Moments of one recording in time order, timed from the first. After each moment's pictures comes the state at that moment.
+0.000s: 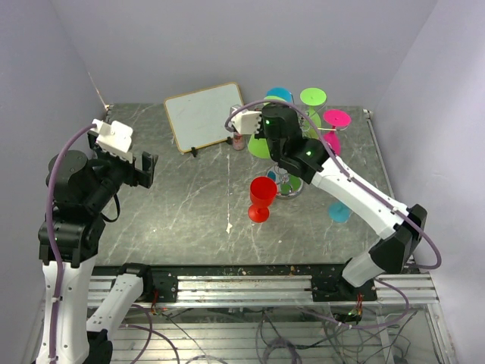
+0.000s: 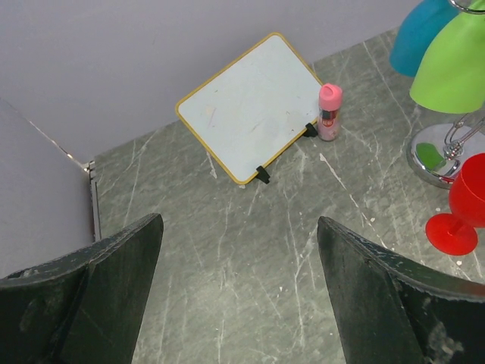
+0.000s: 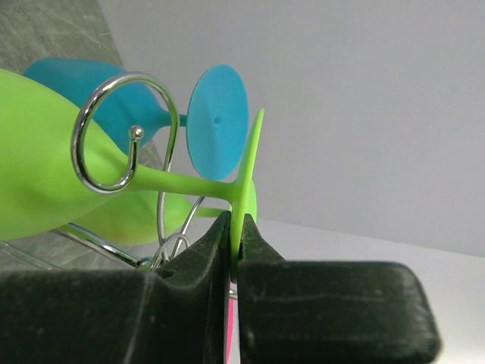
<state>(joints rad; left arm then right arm) -0.10 0.75 1.31 -0.70 0.22 0.24 0.81 1.54 1.59 -0.36 0.69 -1.25</state>
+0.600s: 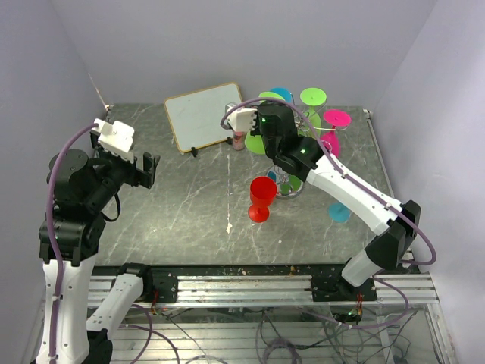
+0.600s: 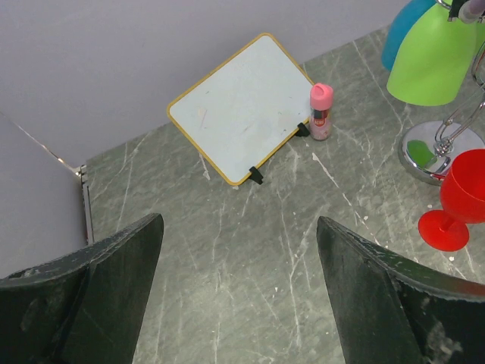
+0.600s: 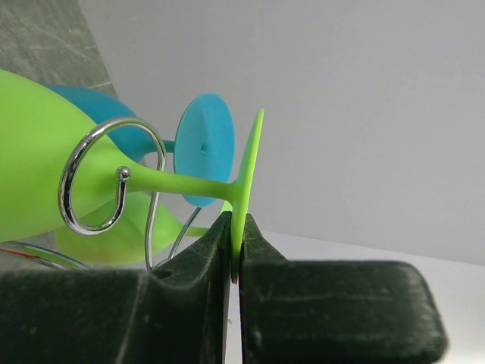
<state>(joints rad) -0.10 0.75 1.31 -0.70 0.25 0.24 0.81 1.59 1.62 -0.29 0.69 -1.30</state>
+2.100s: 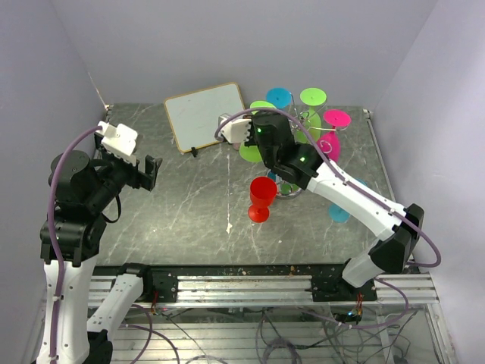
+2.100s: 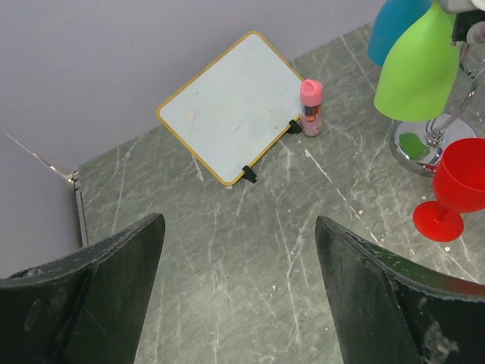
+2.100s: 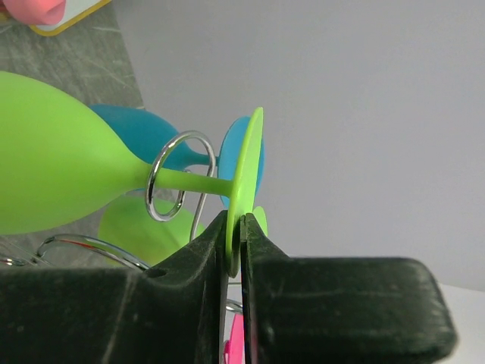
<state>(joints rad) -0.10 0.74 1.29 -0.70 0.29 0.26 0.88 1.56 1.59 -0.34 0.66 -1.24</state>
